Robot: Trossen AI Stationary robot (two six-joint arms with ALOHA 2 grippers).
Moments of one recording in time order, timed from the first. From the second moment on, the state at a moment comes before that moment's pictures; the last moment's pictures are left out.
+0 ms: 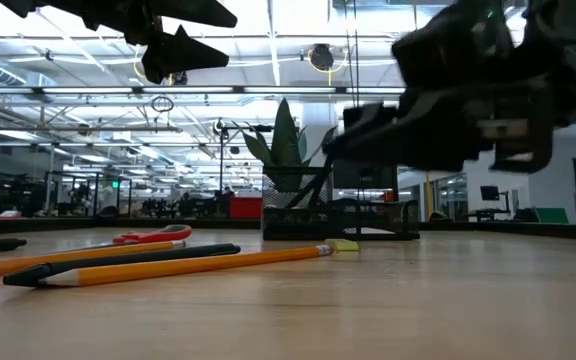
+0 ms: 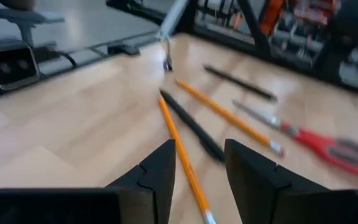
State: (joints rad) left arm -0.30 1.22 0.63 0.32 -0.45 -0.32; right arm 0.20 1.87 0.52 1.09 -0.24 -0.25
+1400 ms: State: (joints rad) left arm -0.31 1.22 0.63 0.32 -0.44 -0.35; right arm 0.13 1.99 0.67 0.76 -0.32 -0.28
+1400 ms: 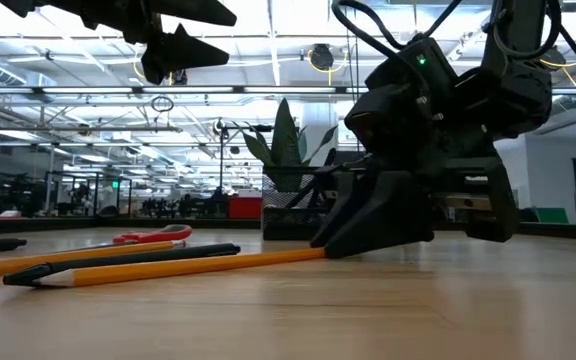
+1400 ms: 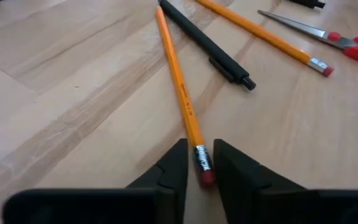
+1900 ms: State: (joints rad) left arm -0.31 1.22 0.63 0.31 -0.44 -0.43; right arm 0.15 1.98 0.67 0.78 -0.32 -0.20
